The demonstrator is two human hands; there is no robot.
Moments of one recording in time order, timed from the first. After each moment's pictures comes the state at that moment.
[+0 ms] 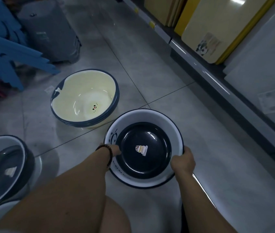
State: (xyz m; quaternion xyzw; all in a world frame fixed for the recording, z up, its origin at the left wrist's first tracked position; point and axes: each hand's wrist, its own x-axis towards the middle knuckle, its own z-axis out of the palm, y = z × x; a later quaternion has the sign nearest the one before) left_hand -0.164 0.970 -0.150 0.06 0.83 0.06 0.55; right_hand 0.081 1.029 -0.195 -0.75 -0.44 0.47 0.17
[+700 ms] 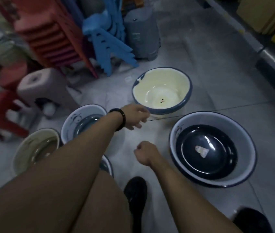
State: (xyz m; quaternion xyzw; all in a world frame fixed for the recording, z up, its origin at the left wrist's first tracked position) left_hand -0.276 0.830 0.015 0.25 0.86 0.18 0.41; right_hand -0.149 0.844 -0.121 -0.30 -0.79 0.52 -0.14
